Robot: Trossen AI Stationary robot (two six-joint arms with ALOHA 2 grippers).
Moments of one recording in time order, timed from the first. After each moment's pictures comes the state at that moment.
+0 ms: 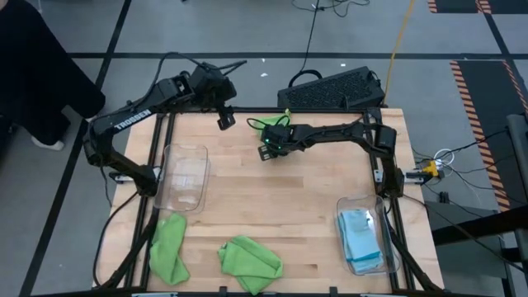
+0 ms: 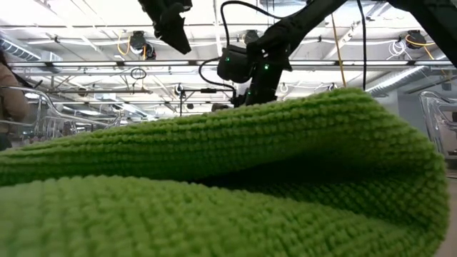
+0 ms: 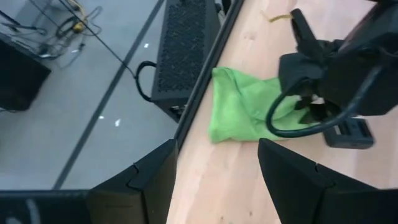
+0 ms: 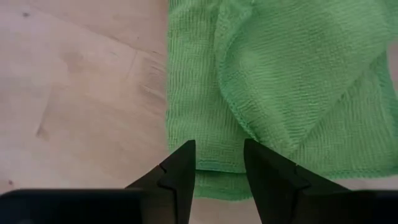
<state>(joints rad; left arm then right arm) 0.52 1.47 1.59 -0.88 -0.08 0.27 -0.29 2.03 1.41 -0.56 0.16 0.88</state>
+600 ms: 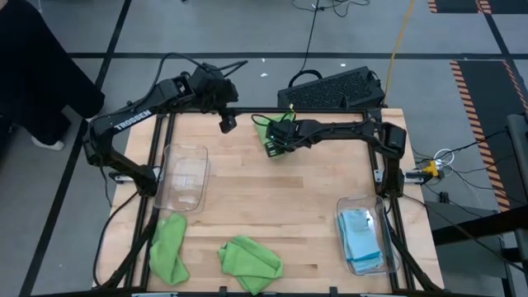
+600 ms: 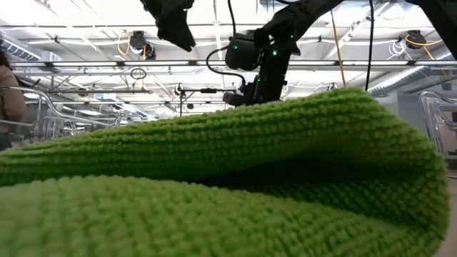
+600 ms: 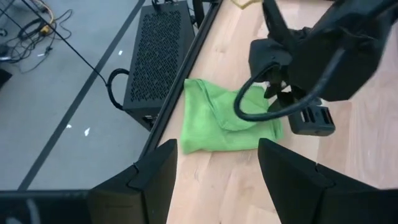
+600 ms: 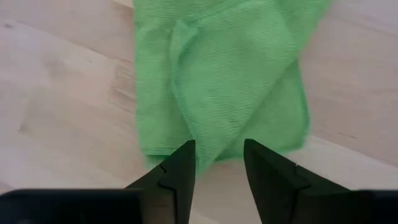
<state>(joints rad) 0.51 1.47 1.59 -0.87 0.03 0.21 -0.30 1.94 1.41 -0.71 0.23 0.88</state>
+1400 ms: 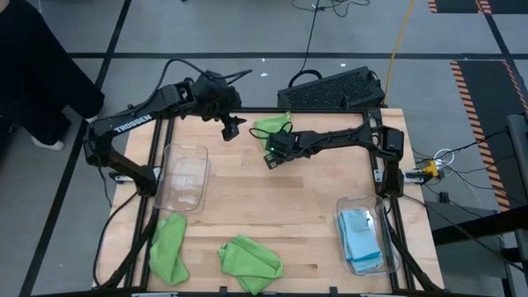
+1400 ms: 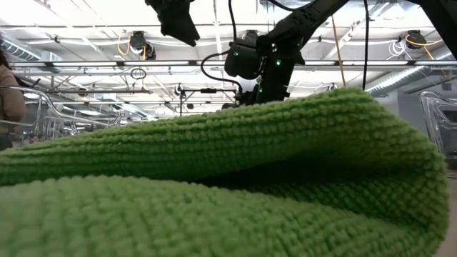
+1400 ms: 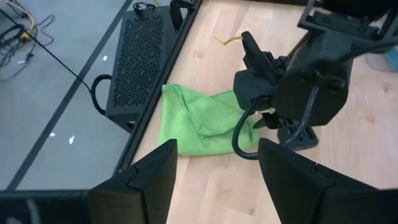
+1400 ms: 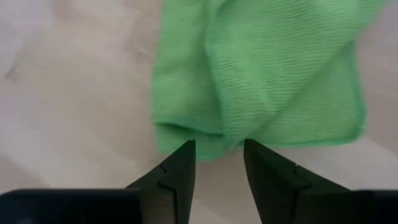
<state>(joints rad) 0.43 1.46 1.59 -0.87 0.03 0.17 -0.24 1.95 1.30 -0.55 0.24 0.77</state>
